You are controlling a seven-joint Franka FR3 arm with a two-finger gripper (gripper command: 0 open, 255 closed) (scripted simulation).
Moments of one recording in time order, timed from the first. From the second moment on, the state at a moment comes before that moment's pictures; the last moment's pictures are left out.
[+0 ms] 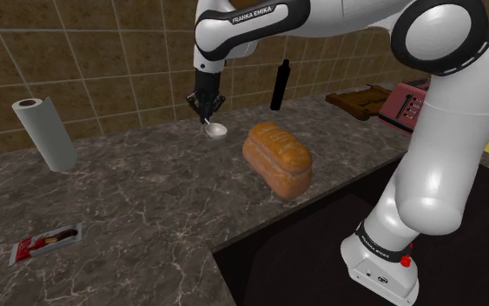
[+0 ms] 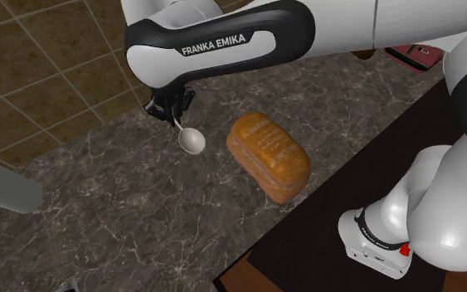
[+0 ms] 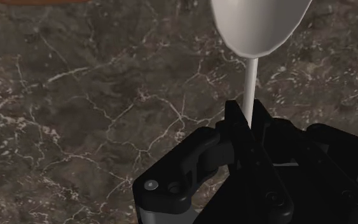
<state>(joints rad) 0.18 0.22 0.04 -1.76 0.11 2.00 0.44</state>
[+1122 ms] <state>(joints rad) 0.43 0.36 0.16 -1.56 0.04 1.98 0.83</state>
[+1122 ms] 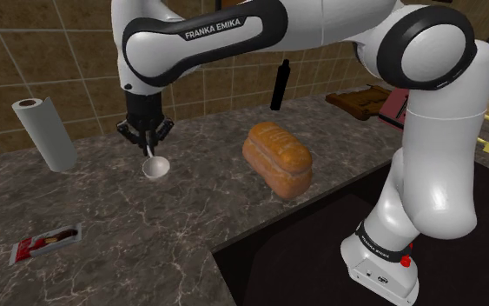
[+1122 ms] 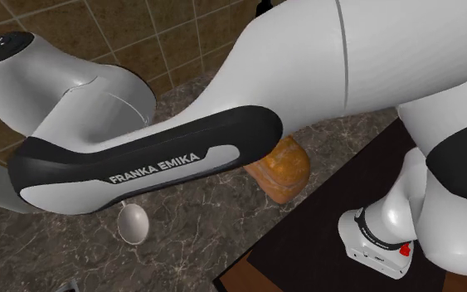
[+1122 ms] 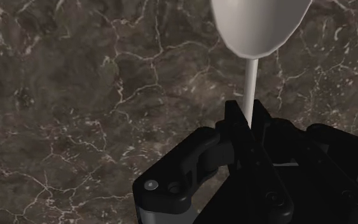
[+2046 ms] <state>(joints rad) 0.53 0.50 0.18 -1.44 0.00 2.01 0.95</state>
